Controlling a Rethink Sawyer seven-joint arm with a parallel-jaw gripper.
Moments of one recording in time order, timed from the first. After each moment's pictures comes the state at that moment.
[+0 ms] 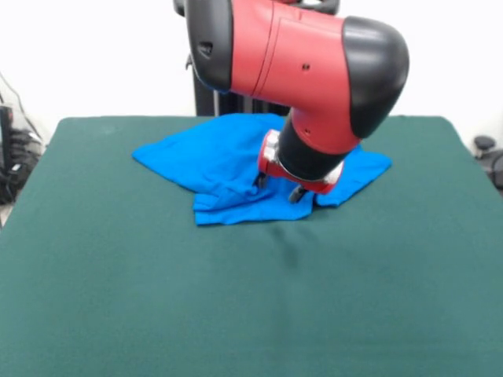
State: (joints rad) arm 0.02 -0.25 -0.21 1.14 -0.09 1.12 1.96
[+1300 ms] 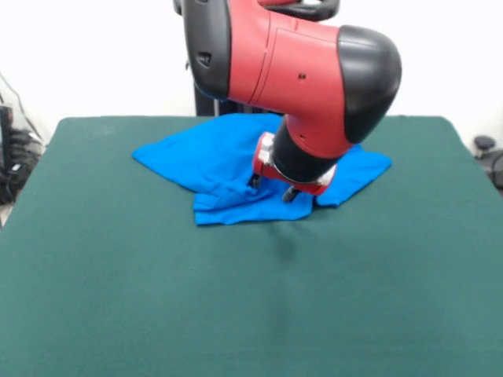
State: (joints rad) arm 0.01 -0.24 -0.19 1.15 -0.13 1.12 1.96
